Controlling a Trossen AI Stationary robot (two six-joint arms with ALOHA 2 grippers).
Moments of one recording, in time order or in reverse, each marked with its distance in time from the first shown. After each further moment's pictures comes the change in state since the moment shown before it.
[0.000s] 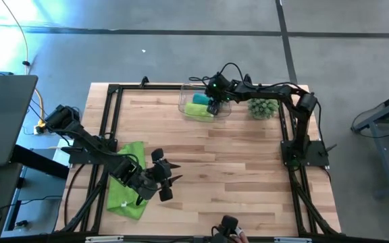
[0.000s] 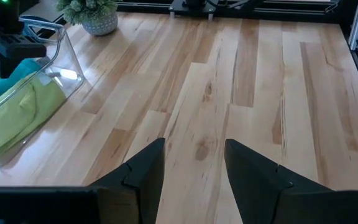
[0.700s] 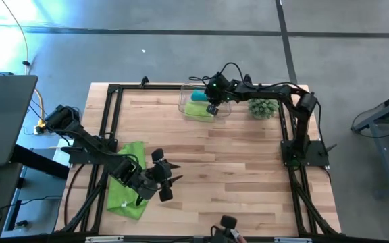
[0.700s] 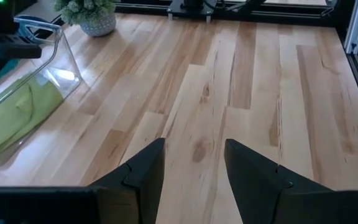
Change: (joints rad) left arm 0.000 0.000 0.000 0.012 0.005 -0.002; right arm 0.000 0.000 -0.004 0.028 -0.023 0.003
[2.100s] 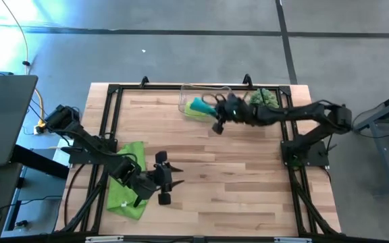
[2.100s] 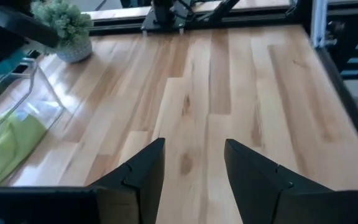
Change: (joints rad) left arm -0.006 0.000 0.000 0.095 0.056 0.185; right arm 0.294 -0.434 -0.379 0.264 0.155 0.262
